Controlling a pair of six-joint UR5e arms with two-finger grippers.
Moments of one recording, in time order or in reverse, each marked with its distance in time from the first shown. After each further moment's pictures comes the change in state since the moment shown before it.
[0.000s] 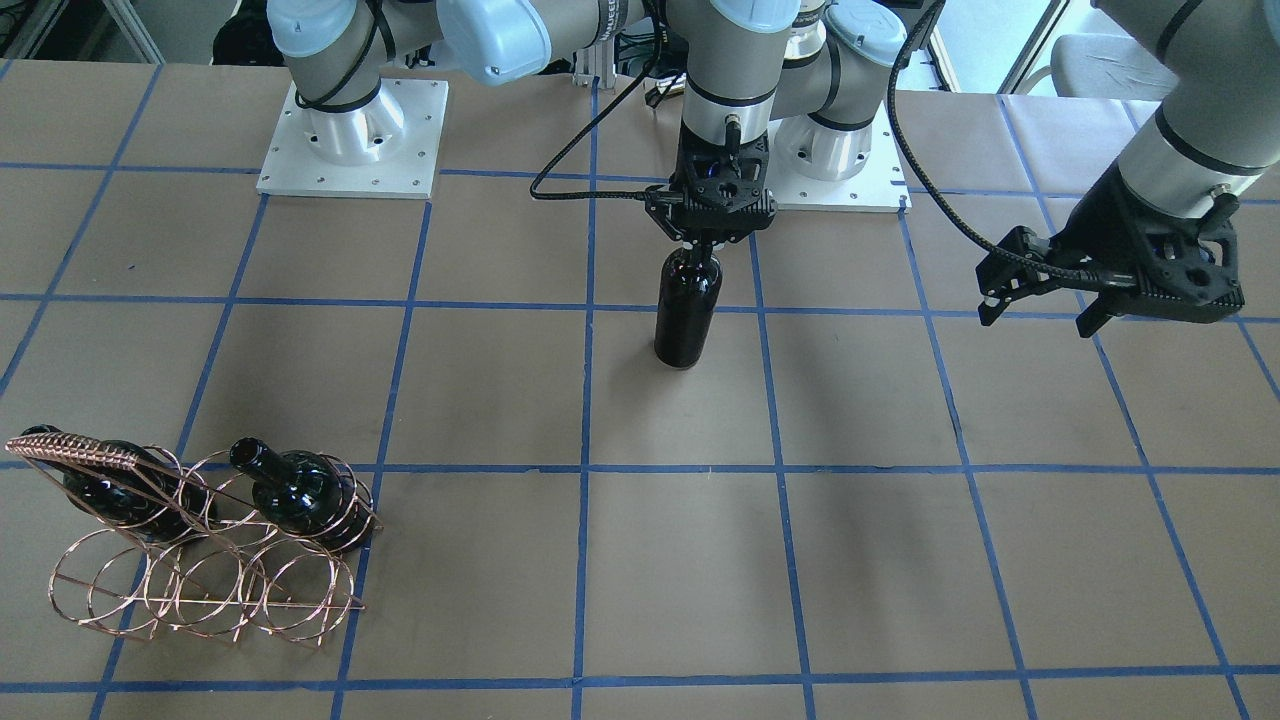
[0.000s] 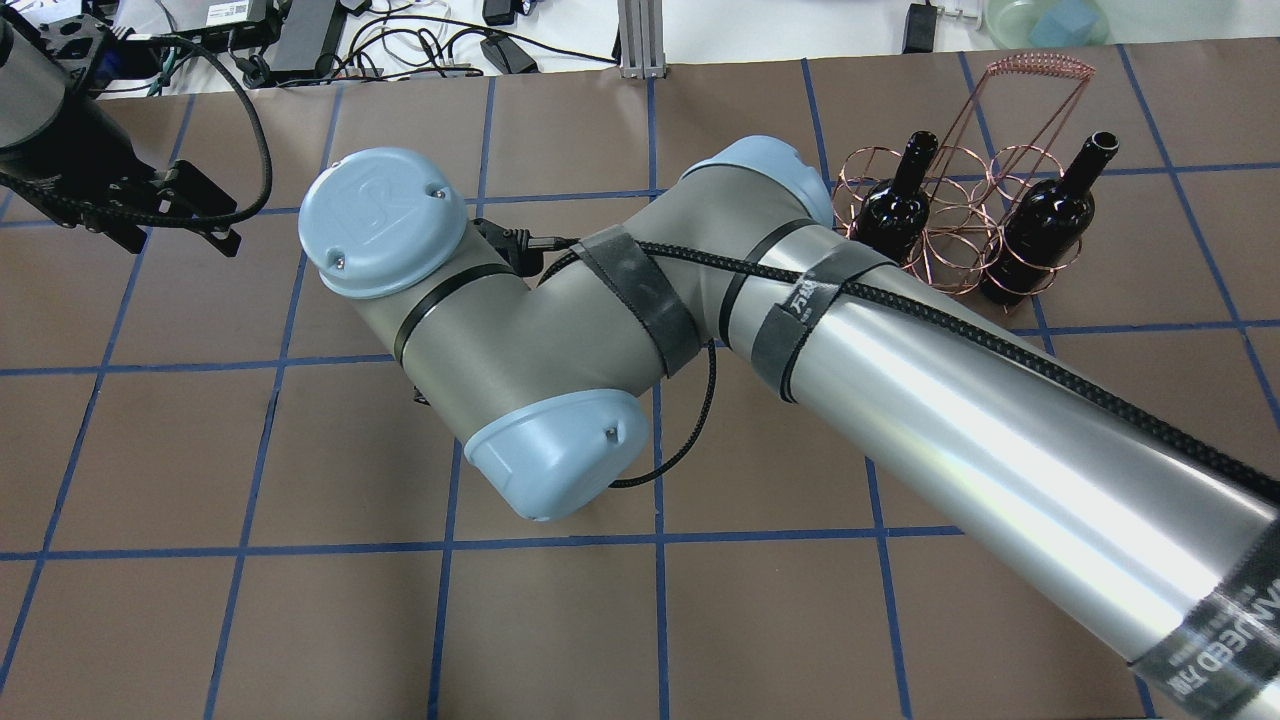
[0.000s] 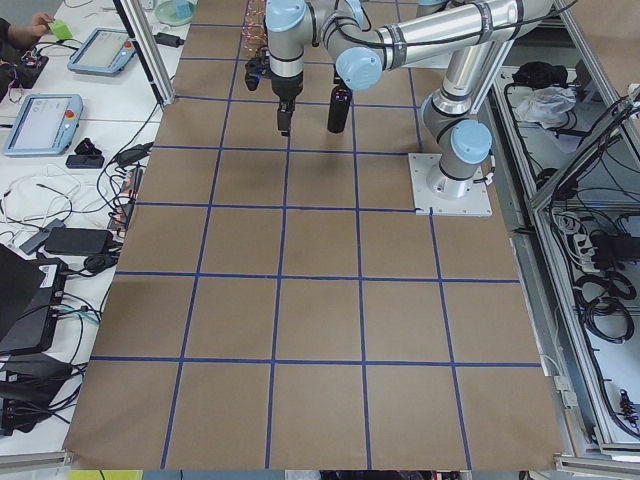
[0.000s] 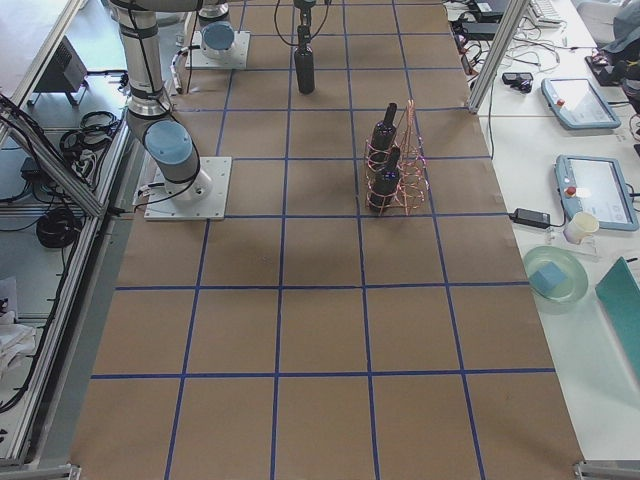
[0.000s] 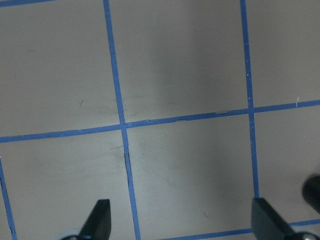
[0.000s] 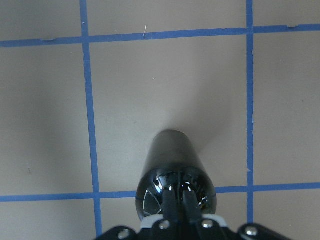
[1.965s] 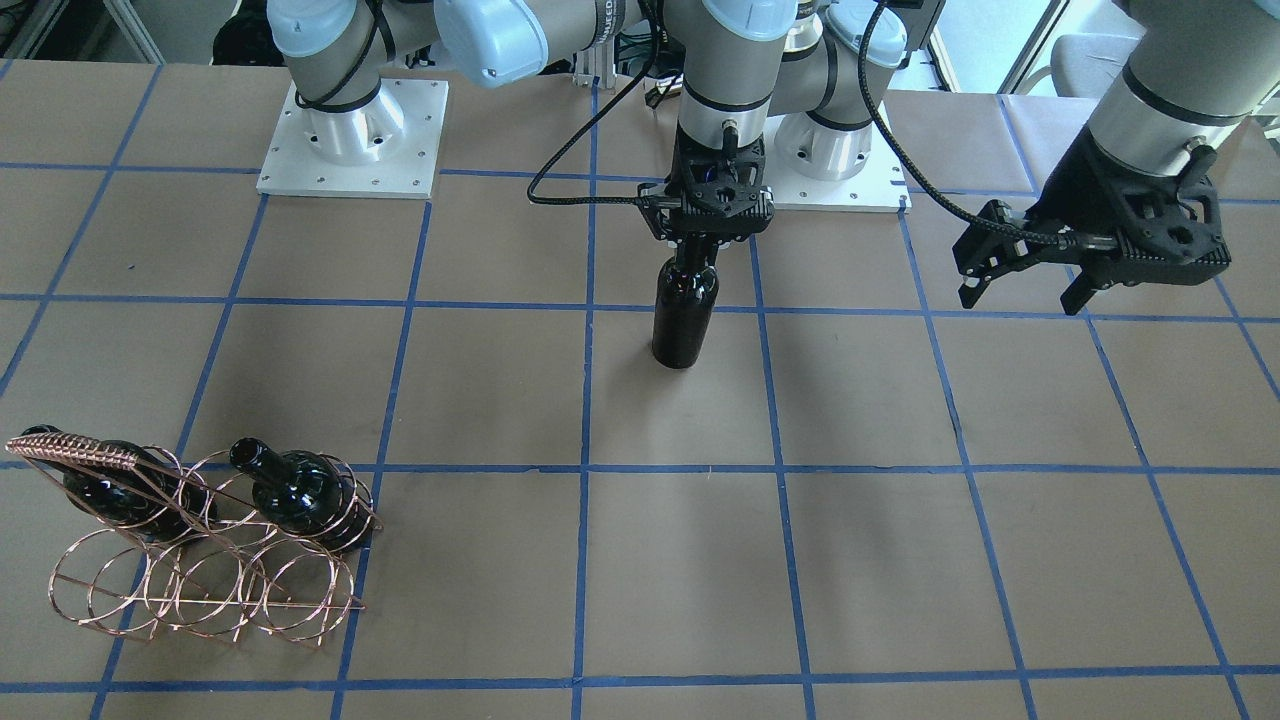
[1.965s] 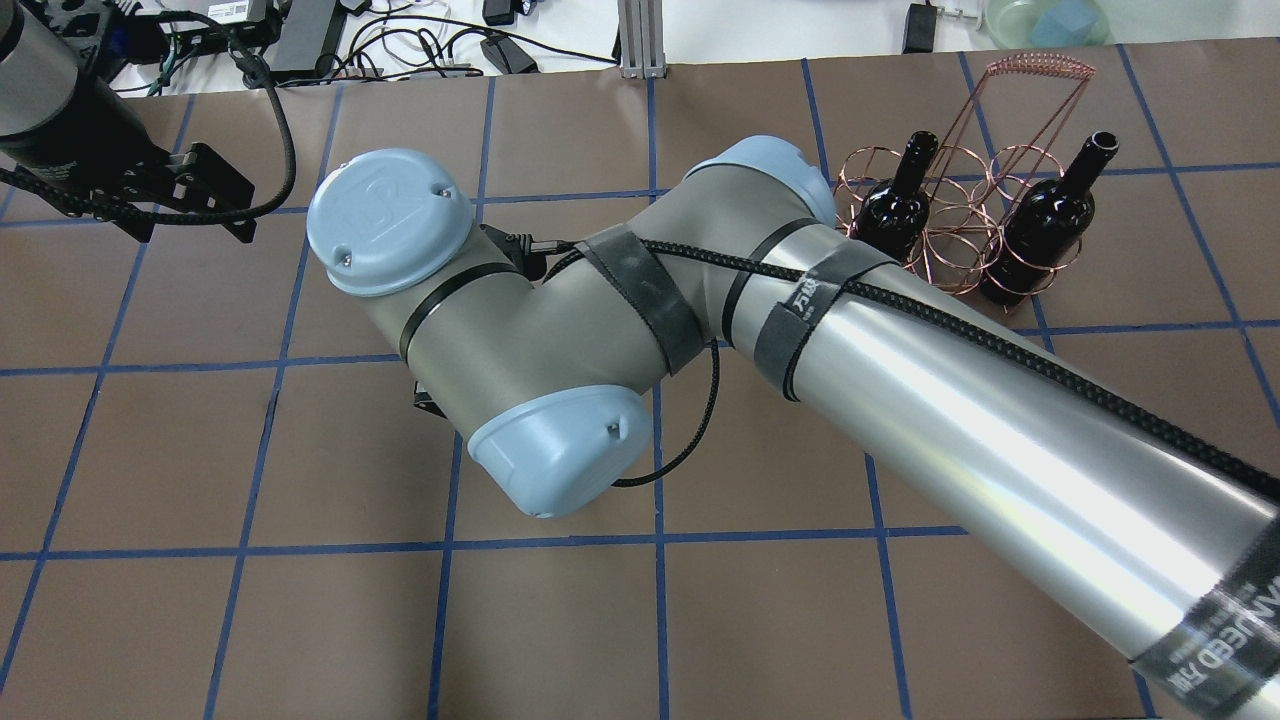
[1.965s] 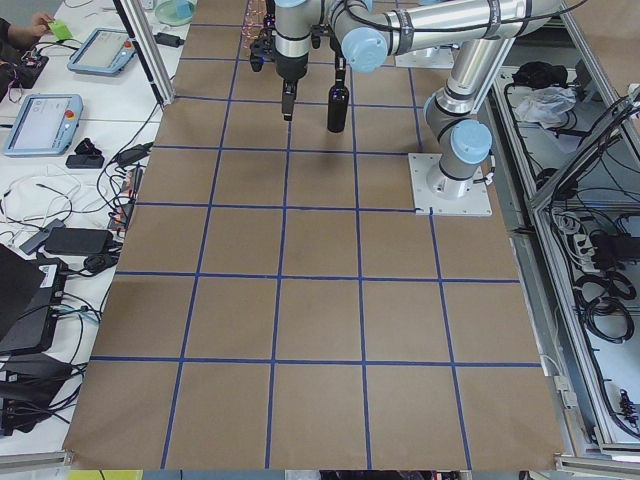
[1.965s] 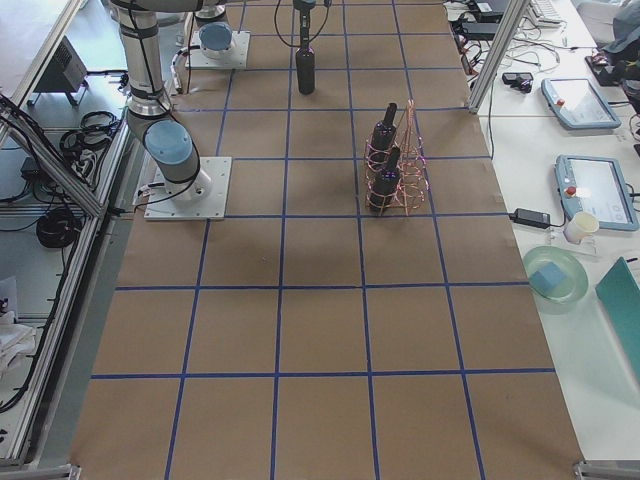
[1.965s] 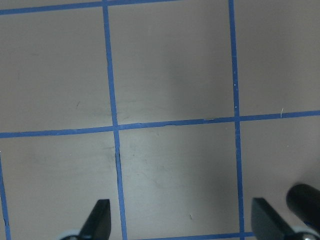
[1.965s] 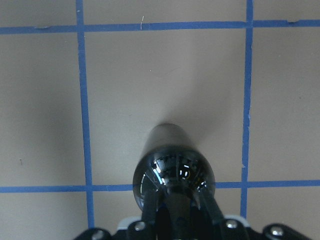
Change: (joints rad) left arm -0.057 0.044 0.002 0.003 0.013 -0.101; right arm -0.007 0.000 0.002 0.025 0.007 -0.033
